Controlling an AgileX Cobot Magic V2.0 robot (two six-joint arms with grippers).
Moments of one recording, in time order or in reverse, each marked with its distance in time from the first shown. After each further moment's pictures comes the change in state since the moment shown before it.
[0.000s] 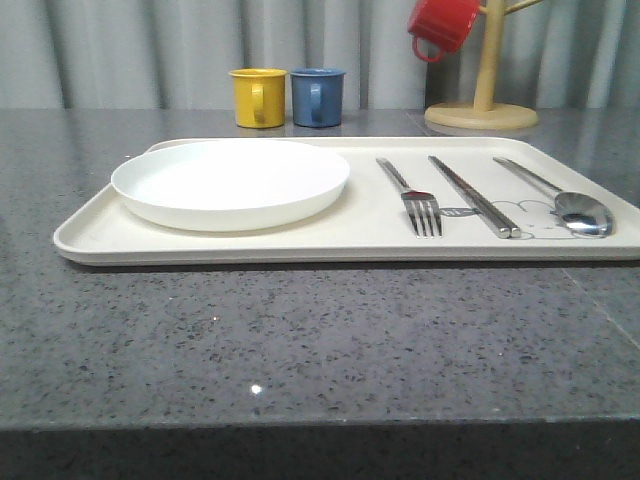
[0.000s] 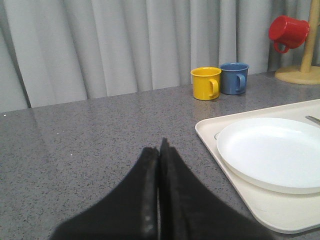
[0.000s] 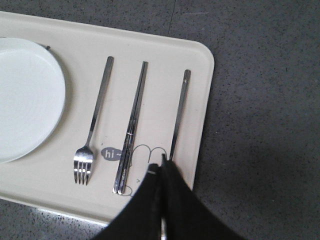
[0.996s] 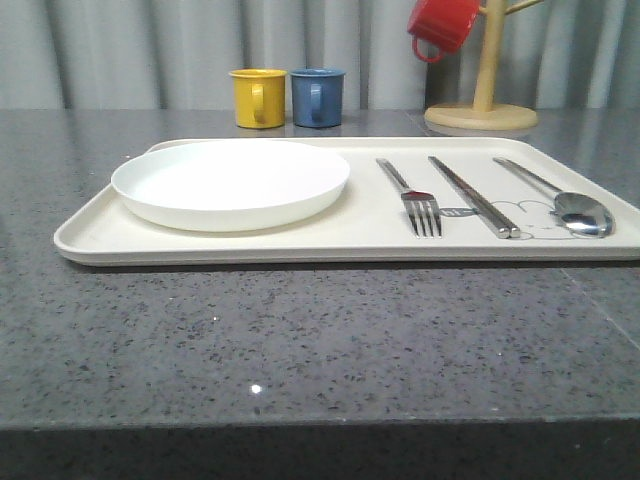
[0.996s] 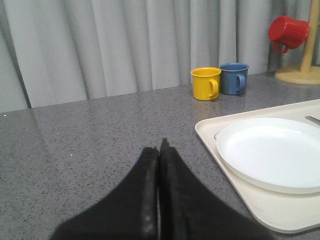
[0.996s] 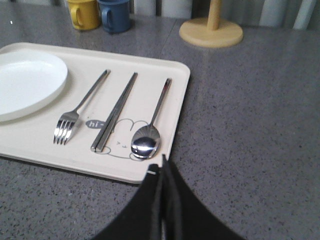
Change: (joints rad) left arm 0.000 0.000 0.000 0.000 0.000 0.000; right arm 0.000 -1.094 1.186 -0.035 -0.721 -0.046
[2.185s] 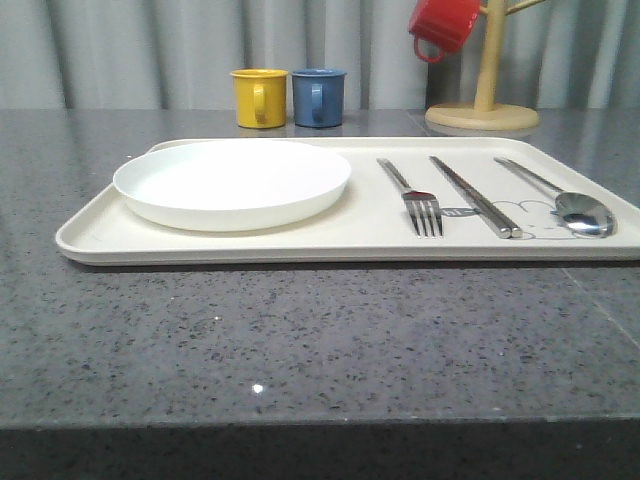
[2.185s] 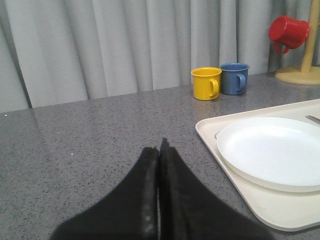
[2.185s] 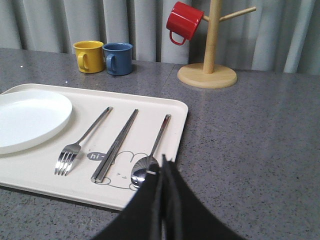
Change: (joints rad) left arm 0.000 -0.023 0.028 0.000 -0.016 0.000; right arm 0.000 -0.085 0.066 -0.002 -0.113 0.000
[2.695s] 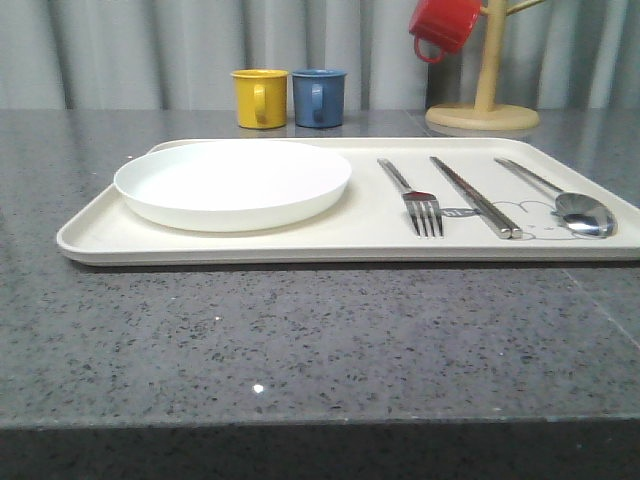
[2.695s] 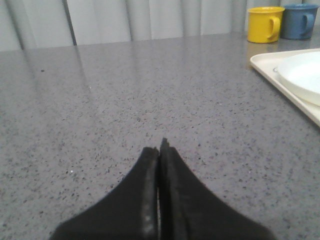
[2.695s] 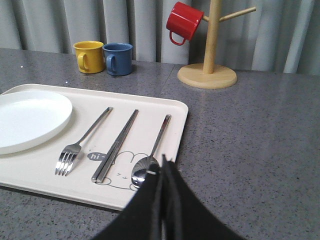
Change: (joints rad) left arm 0.184 -0.192 0.326 -0.011 -0.054 0.000; right arm 0.000 -0.002 0.000 0.000 0.000 0.000
